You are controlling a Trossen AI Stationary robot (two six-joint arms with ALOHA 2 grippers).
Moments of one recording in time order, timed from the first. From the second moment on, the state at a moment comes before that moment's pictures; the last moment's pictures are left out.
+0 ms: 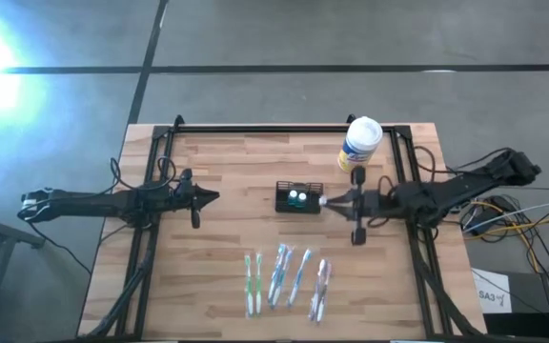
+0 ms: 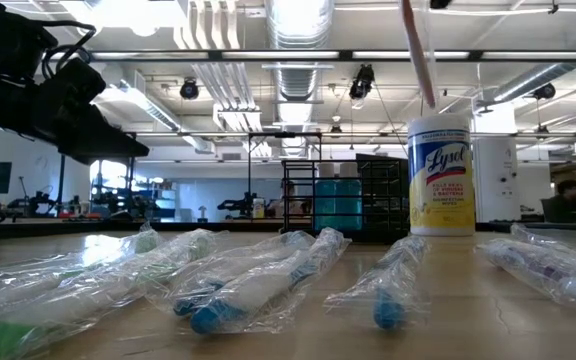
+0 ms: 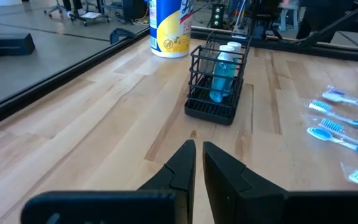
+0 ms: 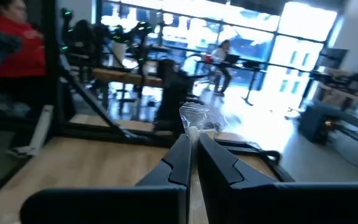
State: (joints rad) left arm 0.10 0.43 0.01 0.13 -0.18 -0.11; right arm 0.30 0.94 0.63 0.35 0.36 -0.14
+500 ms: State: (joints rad) left arm 0.10 0.43 0.01 0.13 -0.18 -0.14; right arm 0.28 0.47 0.24 0.44 0.36 -0.16
